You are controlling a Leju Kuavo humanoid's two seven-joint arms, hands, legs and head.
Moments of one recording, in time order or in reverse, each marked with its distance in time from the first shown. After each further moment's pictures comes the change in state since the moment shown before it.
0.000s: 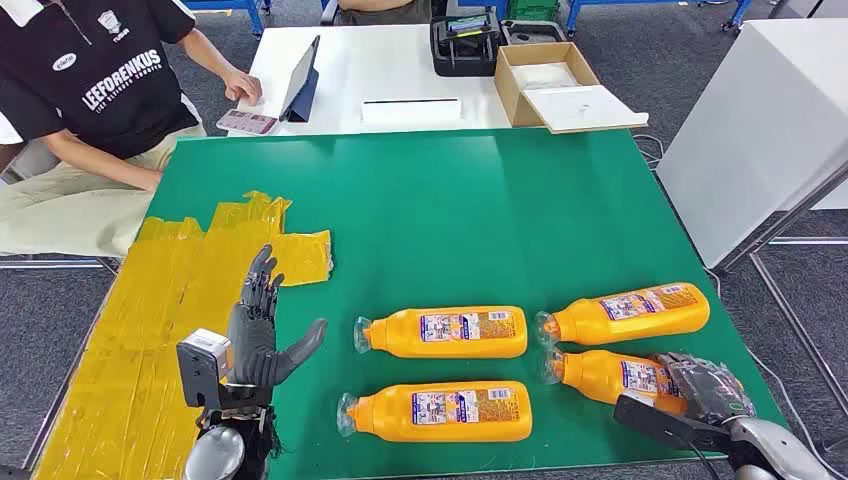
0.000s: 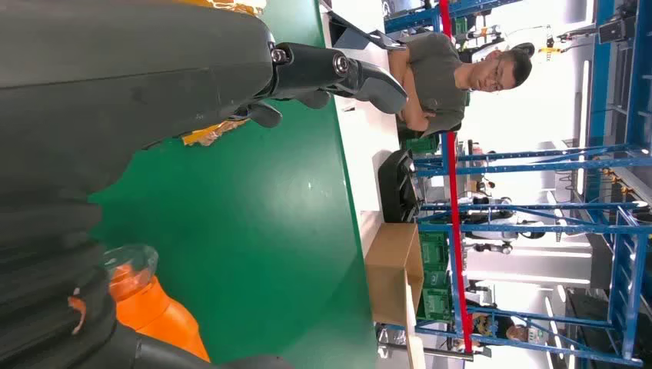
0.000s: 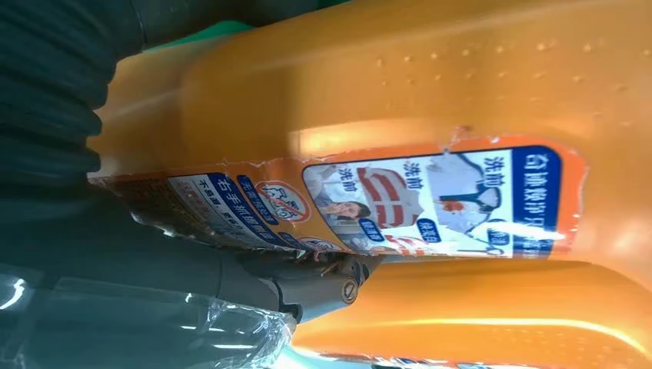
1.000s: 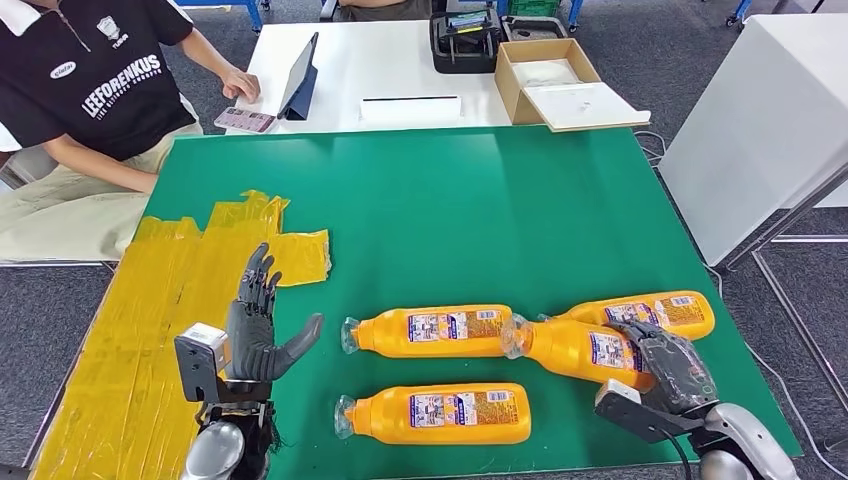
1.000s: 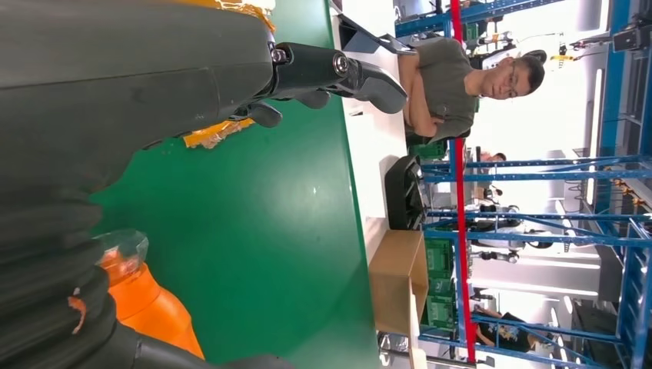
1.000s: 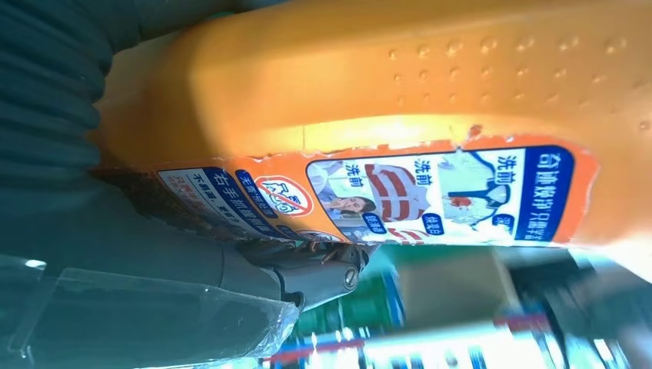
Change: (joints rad) left arm -0.009 -0.006 0.015 0.016 0.018 0.008 0.000; right arm -0.036 0.155 -0.062 -0.093 -0.102 -0.226 -0.317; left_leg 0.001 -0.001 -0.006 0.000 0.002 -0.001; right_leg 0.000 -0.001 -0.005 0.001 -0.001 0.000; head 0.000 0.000
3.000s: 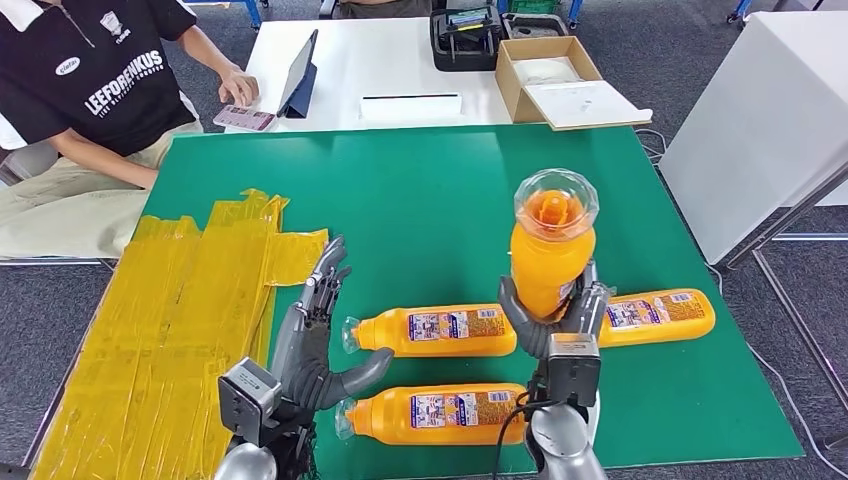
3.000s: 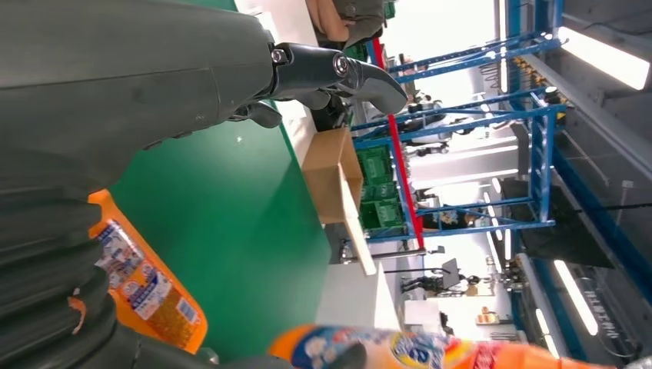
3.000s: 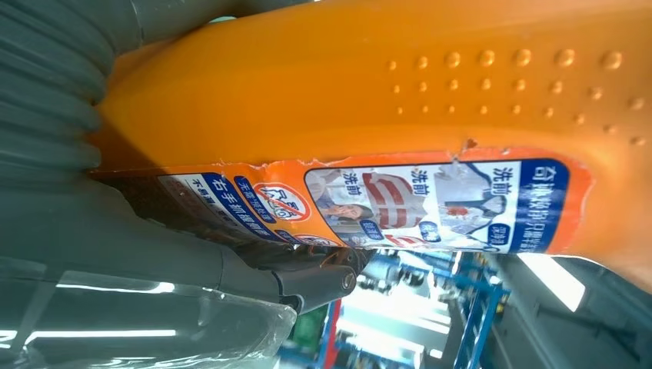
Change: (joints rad) left arm 0.010 0.014 -0.273 -0.173 -0.118 -0.004 0.038; right arm -0.162 0.595 0.200 -0.008 -0.498 -0.470 -0.228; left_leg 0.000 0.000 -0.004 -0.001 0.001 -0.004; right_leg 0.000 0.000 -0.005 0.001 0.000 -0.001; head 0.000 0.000
